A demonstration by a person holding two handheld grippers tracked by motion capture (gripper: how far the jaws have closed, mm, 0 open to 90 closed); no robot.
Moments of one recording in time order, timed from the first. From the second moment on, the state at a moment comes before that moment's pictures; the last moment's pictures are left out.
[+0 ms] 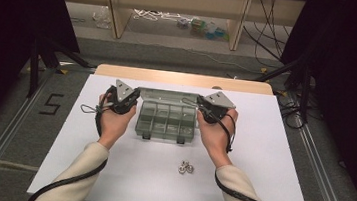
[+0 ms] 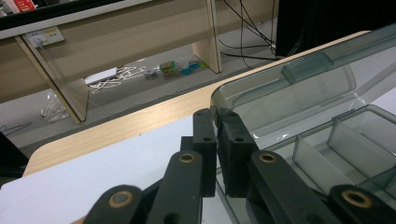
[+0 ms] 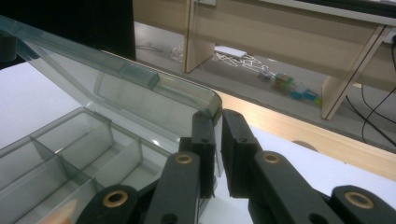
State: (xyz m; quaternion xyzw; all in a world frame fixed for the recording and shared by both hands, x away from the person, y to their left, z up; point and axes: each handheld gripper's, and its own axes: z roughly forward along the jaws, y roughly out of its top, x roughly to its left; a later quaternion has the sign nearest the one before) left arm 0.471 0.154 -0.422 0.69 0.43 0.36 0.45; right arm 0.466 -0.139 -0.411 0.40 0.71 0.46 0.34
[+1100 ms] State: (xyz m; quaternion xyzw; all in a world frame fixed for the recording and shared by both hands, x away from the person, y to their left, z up) left arm 0.501 0.154 -0.414 0.69 0.43 0.35 0.45; right arm 0.489 -0.132 -0.403 0.43 0.70 0.45 0.35
